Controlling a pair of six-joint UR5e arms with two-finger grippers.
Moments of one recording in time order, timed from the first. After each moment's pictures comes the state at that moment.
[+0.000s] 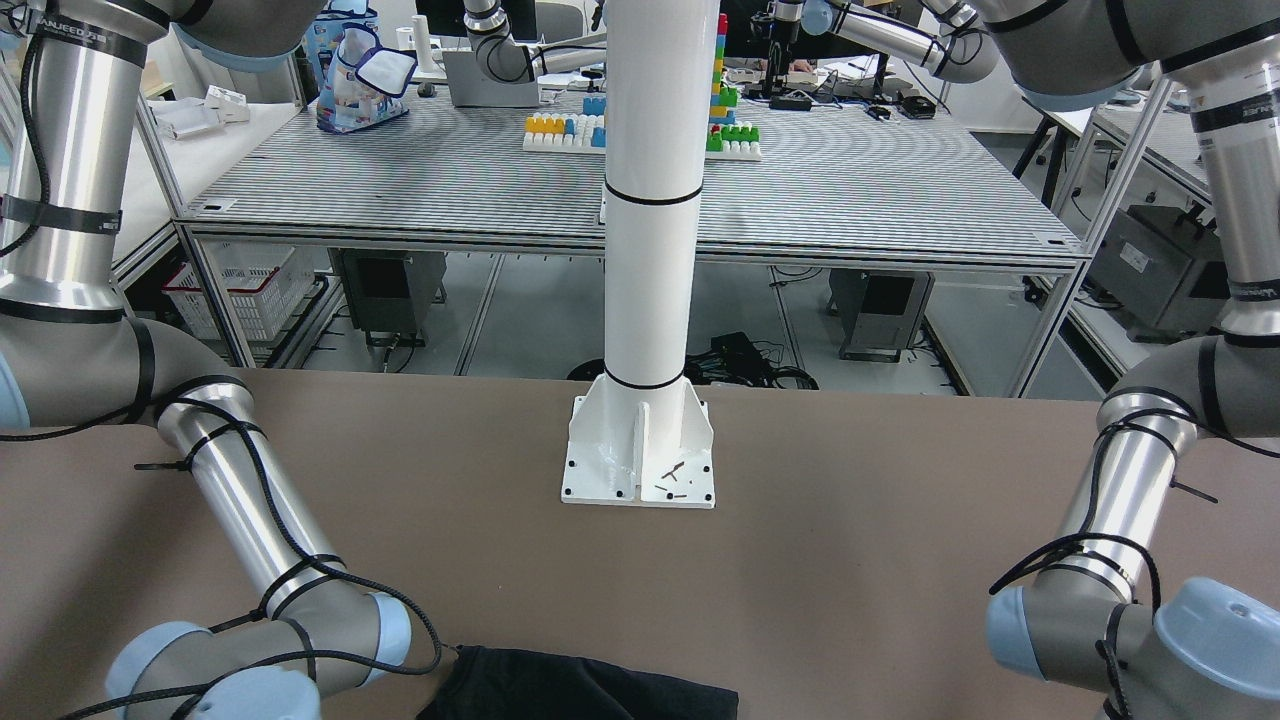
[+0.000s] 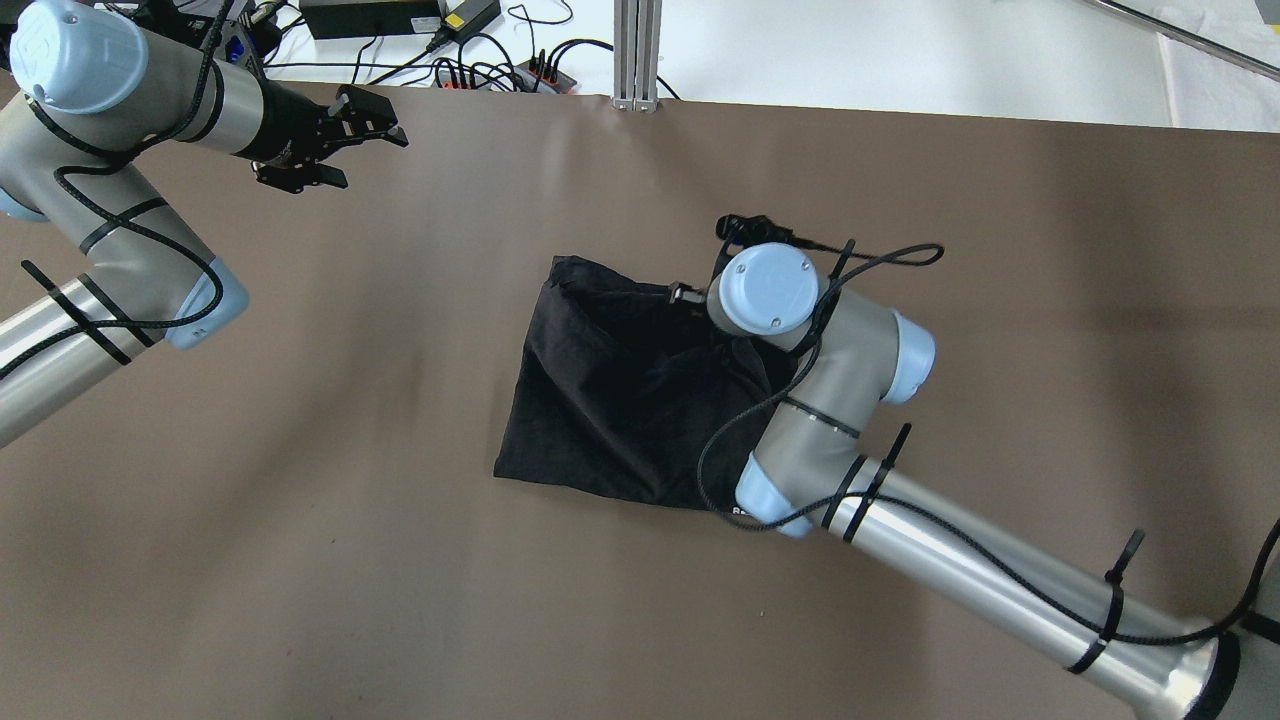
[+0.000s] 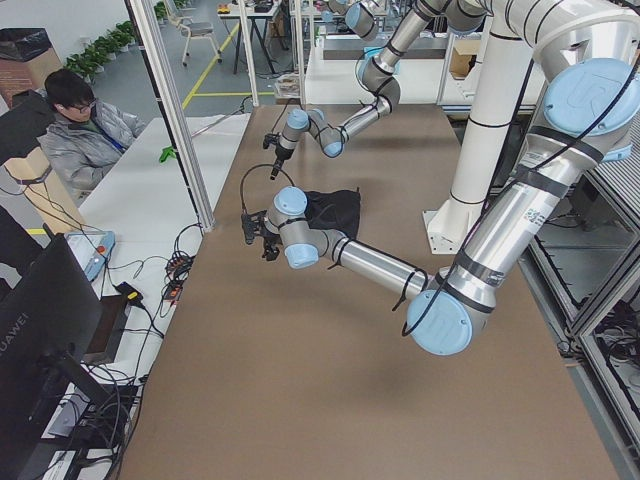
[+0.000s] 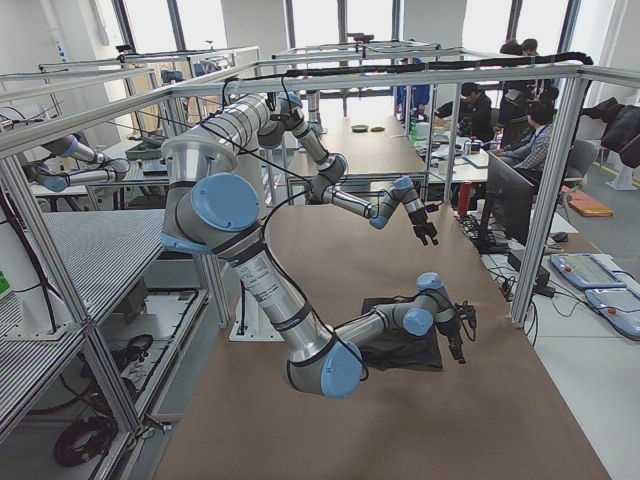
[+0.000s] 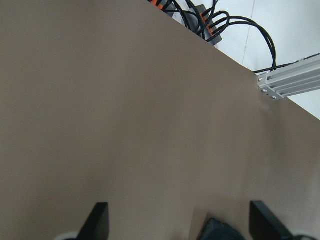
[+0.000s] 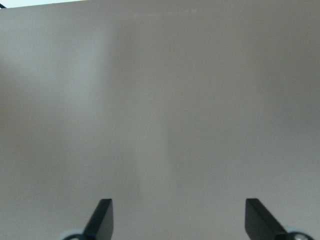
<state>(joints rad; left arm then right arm) -1.04 -2.16 -1.38 -2.37 -2.07 -1.51 0.91 -0.80 1.15 -1.13 1.73 1.09</state>
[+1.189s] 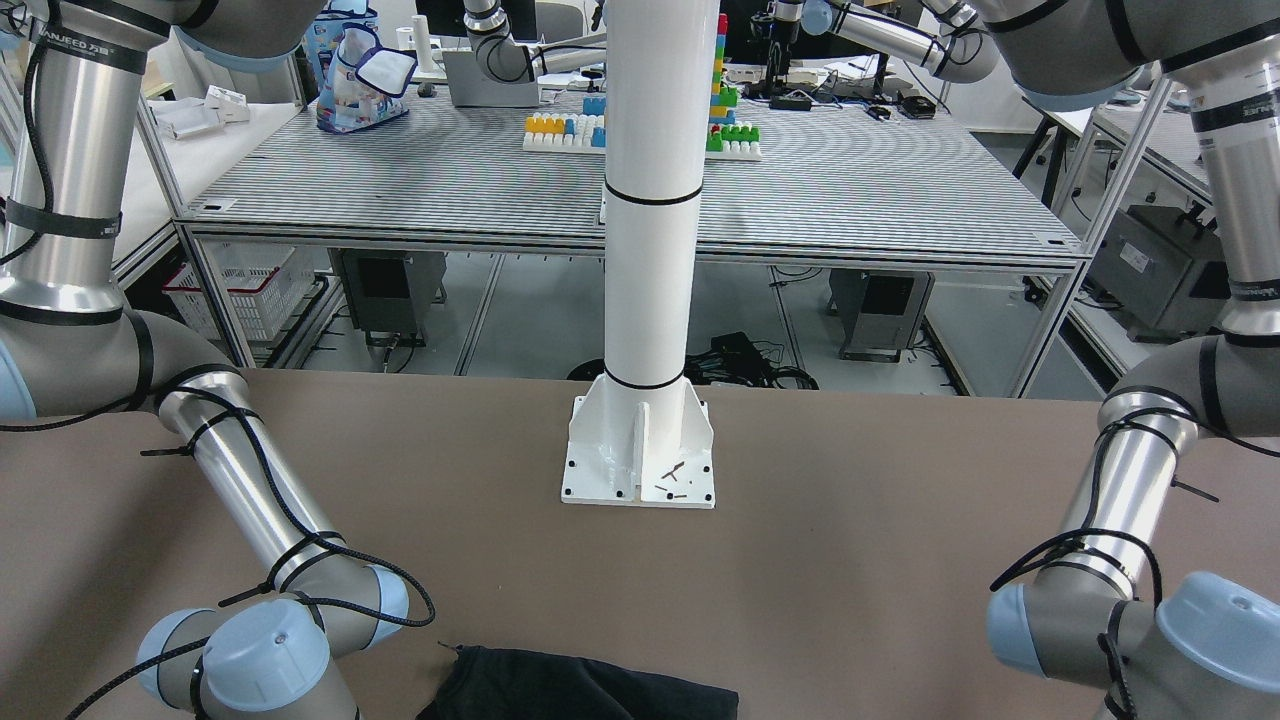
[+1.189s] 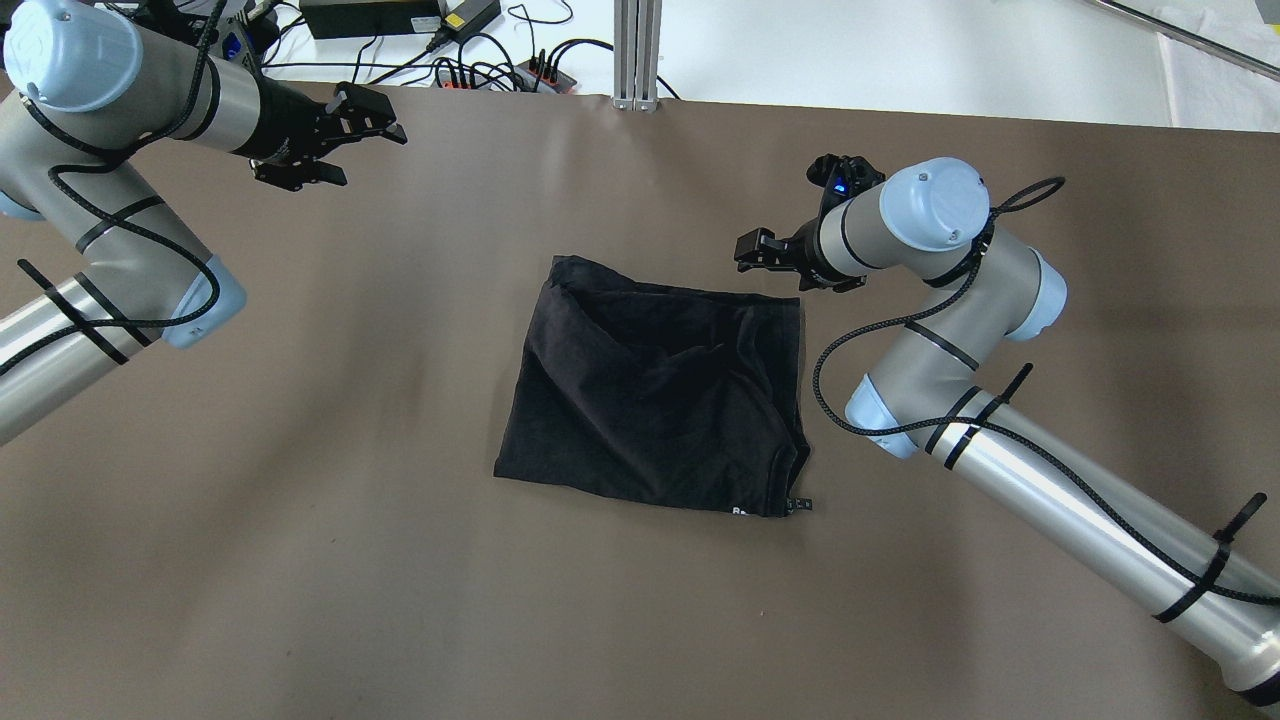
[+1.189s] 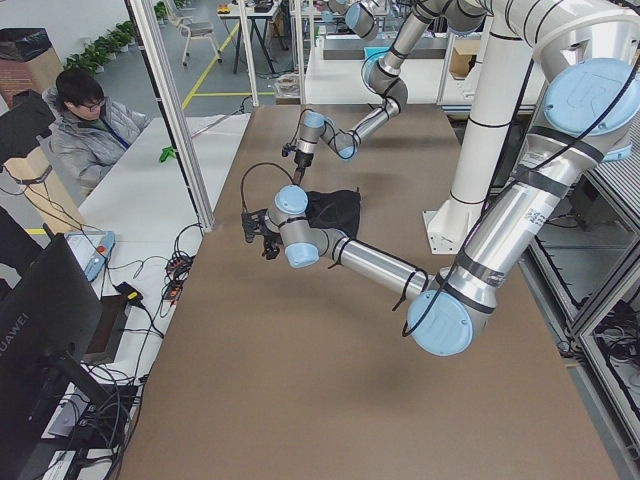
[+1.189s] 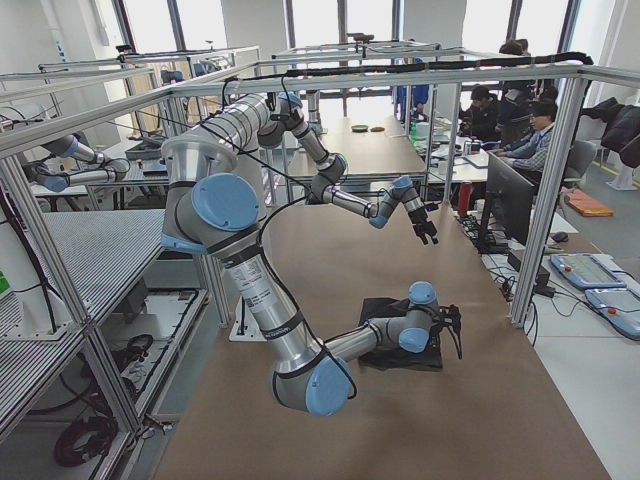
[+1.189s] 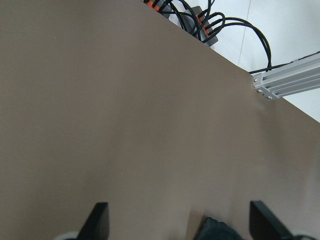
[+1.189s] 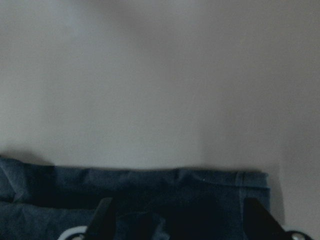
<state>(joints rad) -1.04 -2.16 -1.39 -2.37 -2.07 -1.51 0.84 -0.91 1.25 -0.83 1.98 1.28</state>
